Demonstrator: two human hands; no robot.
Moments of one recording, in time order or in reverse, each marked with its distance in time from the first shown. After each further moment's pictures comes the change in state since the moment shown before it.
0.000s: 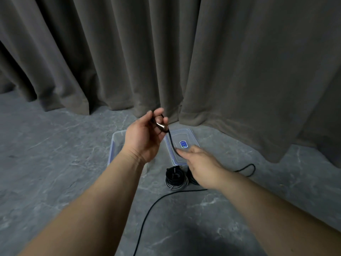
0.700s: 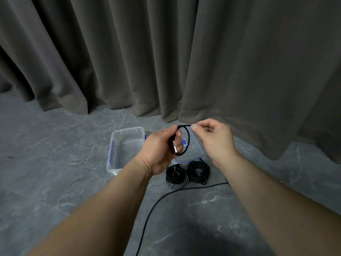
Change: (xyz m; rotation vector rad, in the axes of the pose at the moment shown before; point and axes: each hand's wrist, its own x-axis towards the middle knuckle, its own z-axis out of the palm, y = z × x) left_hand -0.012 -0.032 -0.001 0.295 -0.187 -0.197; right_hand 0.018 -0.010 -0.037 0.935 0.638 0.294
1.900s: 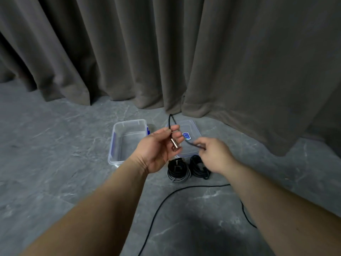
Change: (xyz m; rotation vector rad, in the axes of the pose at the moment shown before) left_hand 0.012 -0.020 -0.036 -0.179 0.078 -0.137; right_hand -0.005 0.048 -0.006 -0.821 -0.358 -0.013
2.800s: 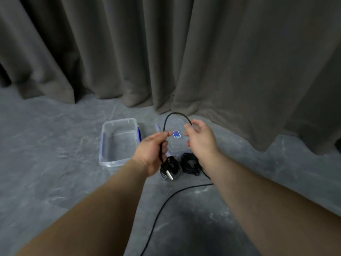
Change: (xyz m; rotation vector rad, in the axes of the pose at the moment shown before) left_hand -0.003 -0.007 0.004 0.223 0.205 0.010; right_hand 0.013 -0.043 0.003 0.688 0.278 0.227
